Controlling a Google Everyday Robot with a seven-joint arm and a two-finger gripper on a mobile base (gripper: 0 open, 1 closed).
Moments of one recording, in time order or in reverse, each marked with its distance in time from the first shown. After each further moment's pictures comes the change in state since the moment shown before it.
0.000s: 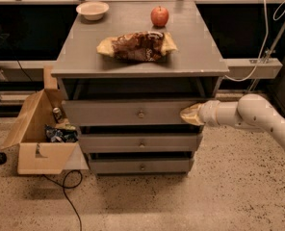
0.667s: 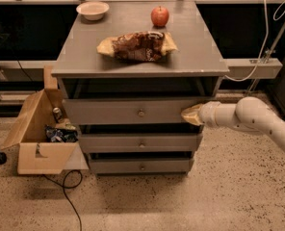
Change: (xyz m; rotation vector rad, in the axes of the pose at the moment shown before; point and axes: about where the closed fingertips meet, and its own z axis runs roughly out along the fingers) arm 0.007 -0.009 0.002 0.073 0.026 0.077
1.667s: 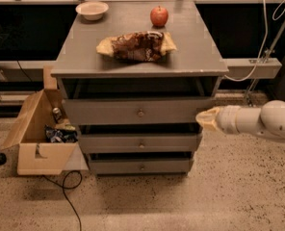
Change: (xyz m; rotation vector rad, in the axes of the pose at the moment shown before) arm 0.010 0.011 -0.065 -0.018 -0.003 -0.047
